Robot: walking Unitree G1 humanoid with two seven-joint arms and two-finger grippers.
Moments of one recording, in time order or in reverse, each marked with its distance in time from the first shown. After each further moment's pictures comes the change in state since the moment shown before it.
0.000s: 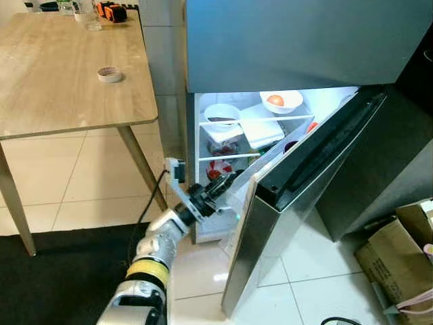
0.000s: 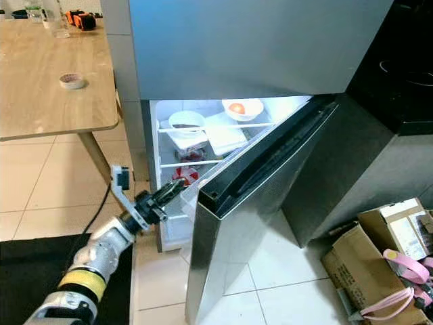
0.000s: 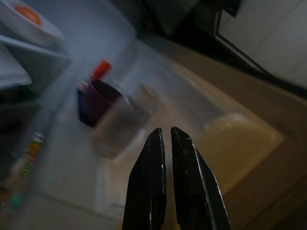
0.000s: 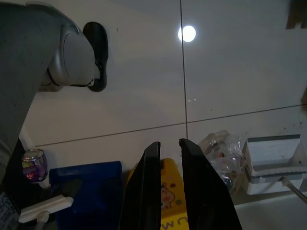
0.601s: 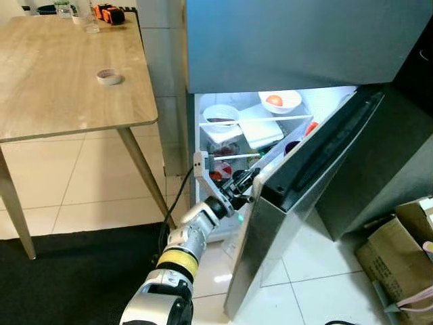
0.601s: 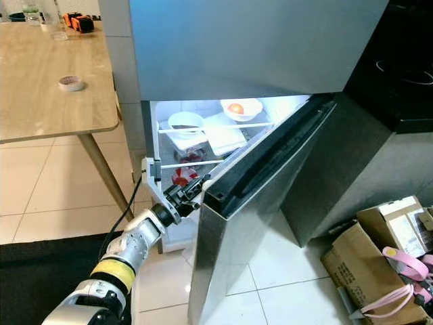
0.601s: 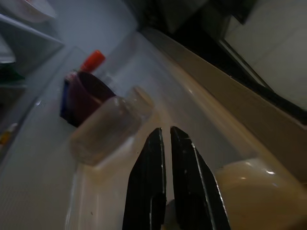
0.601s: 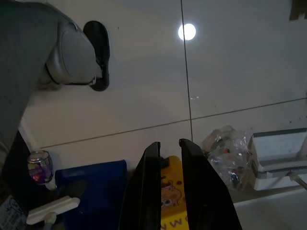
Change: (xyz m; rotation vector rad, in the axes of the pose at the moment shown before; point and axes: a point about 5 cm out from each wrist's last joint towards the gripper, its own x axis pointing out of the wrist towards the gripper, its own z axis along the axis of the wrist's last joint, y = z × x) left arm 0.040 -0.018 -0.012 -0.130 0.005 0.033; right arm 0.000 -0.002 -0.006 0.026 0.011 -0.010
